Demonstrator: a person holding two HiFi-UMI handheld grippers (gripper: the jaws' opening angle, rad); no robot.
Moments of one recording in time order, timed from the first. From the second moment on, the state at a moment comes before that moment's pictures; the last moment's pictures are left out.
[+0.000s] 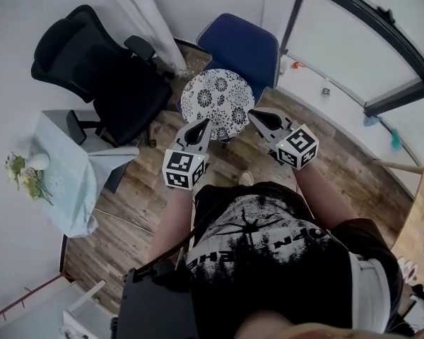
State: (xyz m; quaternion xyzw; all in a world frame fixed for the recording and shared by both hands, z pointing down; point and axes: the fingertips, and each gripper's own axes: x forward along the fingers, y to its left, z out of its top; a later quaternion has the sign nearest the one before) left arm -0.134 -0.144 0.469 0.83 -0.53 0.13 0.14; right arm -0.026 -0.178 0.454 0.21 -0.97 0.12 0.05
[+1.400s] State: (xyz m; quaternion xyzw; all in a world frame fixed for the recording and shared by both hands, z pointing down) left arm -0.166 -0.298 0.497 0.92 -0.33 0.17 0.14; right arm -0.052 -0.290 0.480 0.41 -0.90 0.14 0.04
